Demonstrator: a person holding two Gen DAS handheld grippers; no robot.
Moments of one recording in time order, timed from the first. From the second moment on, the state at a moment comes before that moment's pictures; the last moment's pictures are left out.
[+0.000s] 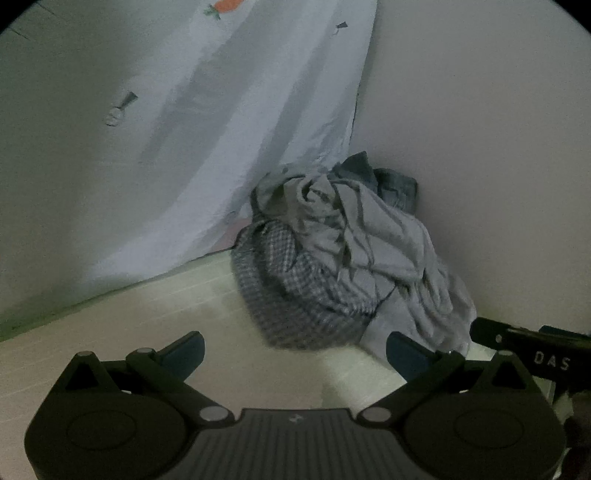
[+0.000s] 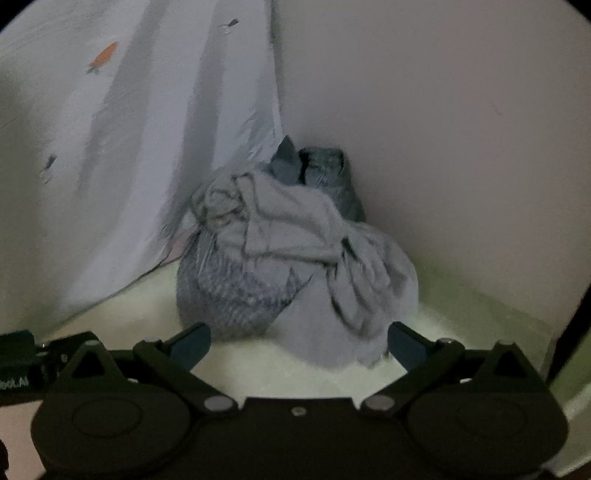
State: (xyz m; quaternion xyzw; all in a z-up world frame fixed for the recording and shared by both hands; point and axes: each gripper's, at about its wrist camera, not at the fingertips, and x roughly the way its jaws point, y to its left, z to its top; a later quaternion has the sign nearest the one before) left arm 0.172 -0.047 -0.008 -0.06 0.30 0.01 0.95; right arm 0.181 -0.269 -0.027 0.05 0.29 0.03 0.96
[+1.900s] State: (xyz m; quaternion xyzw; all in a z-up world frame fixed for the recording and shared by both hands) left arm 0.133 0.009 -0.053 -0.18 0.38 0.02 0.91; right arm 0.165 -0.220 -0.029 0.14 0.28 0.14 0.94
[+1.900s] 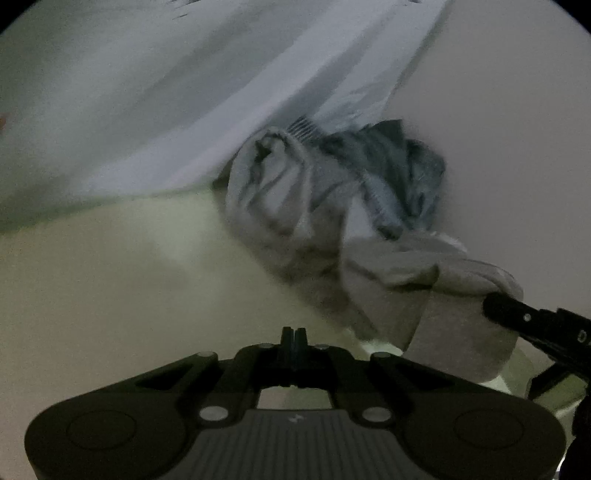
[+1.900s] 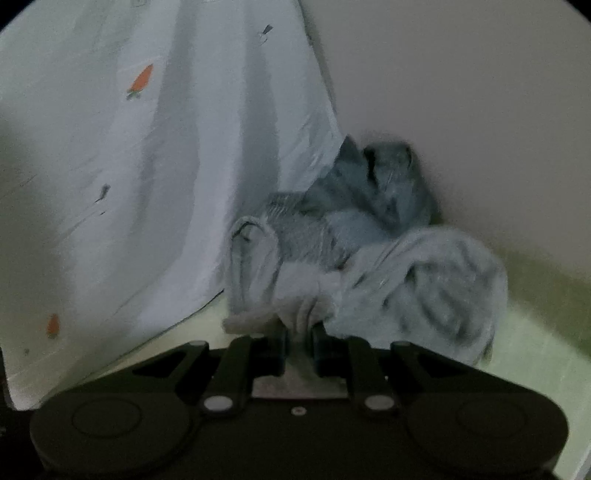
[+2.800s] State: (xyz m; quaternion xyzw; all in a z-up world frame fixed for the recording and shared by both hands) left arm -0.095 0.175 -0.083 -0.25 0.39 0.20 0.86; right arm 0.054 -0.101 -0.050 0.13 0.32 0.19 0.92
